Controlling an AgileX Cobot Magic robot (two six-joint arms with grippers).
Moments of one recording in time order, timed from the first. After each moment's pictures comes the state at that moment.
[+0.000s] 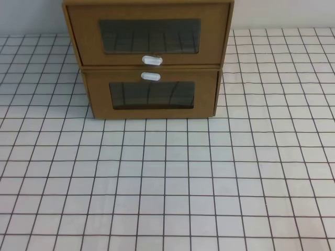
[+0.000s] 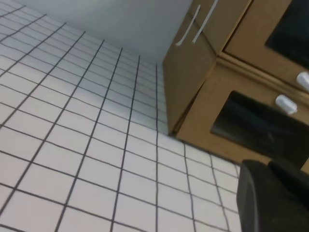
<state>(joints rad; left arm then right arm) -0.08 -0.01 0.03 -0.26 0.20 -0.09 0.03 -0.01 0.02 0.19 0.36 -0.23</state>
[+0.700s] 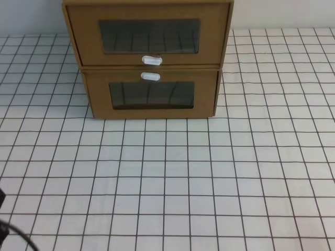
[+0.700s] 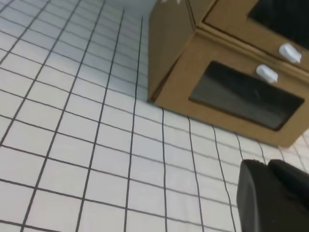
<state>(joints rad) -0.08 0.26 -0.24 -0.39 0.37 -0.03 0.03 -0.01 0.02 0.19 0.36 -0.23</state>
